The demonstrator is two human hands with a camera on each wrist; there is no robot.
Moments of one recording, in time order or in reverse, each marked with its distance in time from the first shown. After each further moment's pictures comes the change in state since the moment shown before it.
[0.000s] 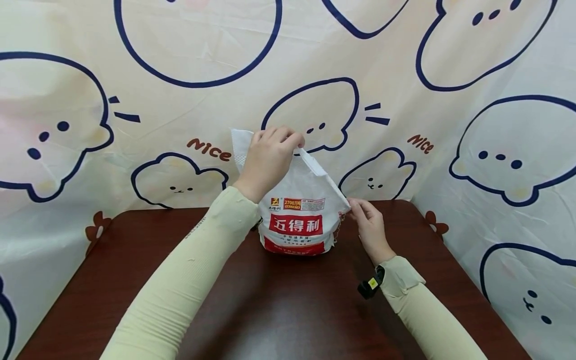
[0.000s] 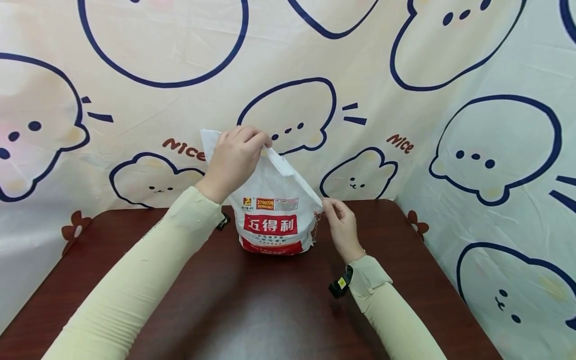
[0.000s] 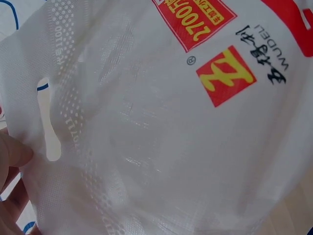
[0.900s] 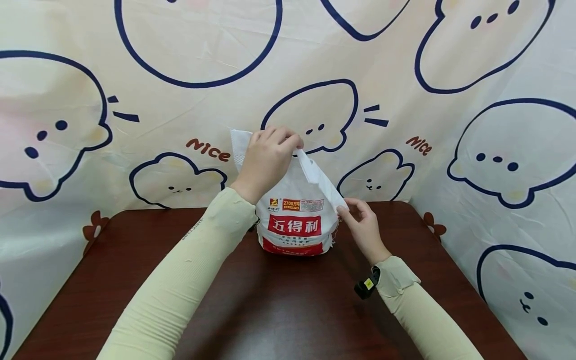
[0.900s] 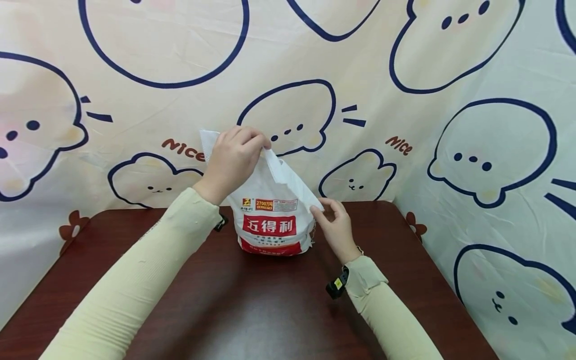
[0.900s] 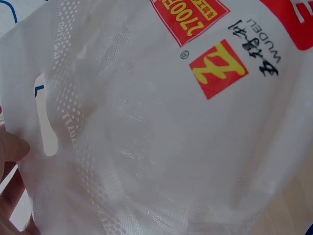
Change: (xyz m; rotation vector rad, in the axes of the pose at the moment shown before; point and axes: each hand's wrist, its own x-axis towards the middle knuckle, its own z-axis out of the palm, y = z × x) left_hand -0.002 -0.003 0.001 0.006 0.064 0.055; right_hand 0.001 -0.001 0.005 -0.101 -0.067 0.078
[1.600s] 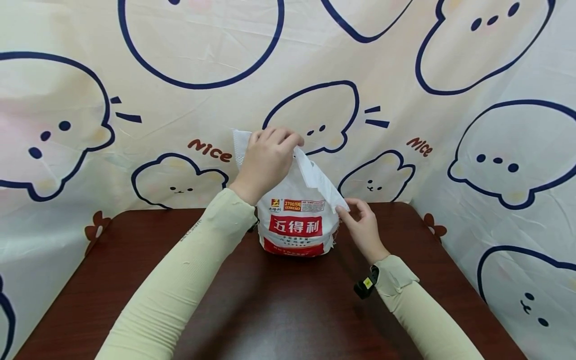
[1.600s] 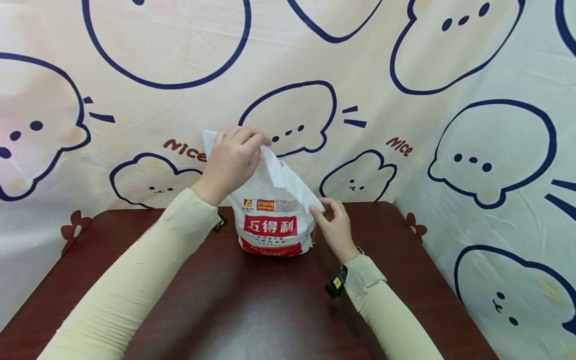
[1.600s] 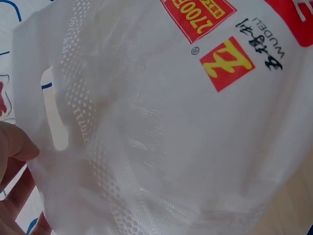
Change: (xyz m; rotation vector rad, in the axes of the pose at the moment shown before) left_hand -0.001 0.000 -0.006 0.006 -0.036 -0.014; right_hand 0.001 -0.001 0.005 -0.016 0.018 -0.014
